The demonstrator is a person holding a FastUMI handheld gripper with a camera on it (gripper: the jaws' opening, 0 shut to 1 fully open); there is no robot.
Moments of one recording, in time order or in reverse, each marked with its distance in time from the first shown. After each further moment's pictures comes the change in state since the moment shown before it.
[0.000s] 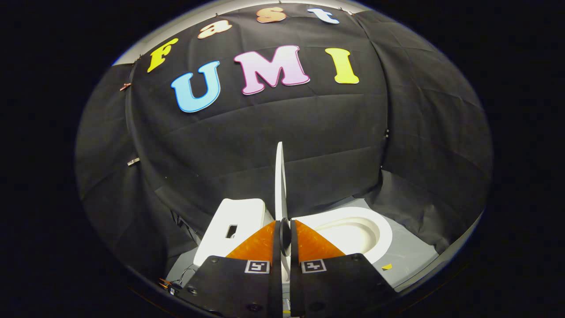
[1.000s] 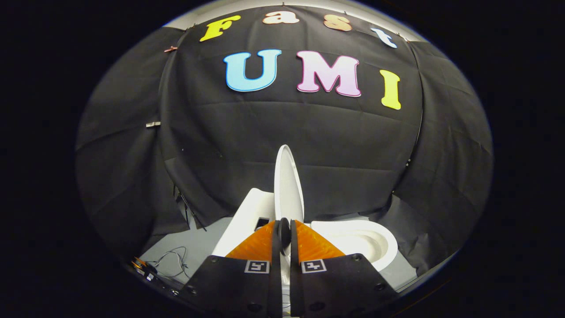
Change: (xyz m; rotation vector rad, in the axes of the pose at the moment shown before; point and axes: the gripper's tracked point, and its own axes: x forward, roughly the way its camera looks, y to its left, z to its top) arm 0.001 0.129 -0.043 -0.270 -0.024 0.029
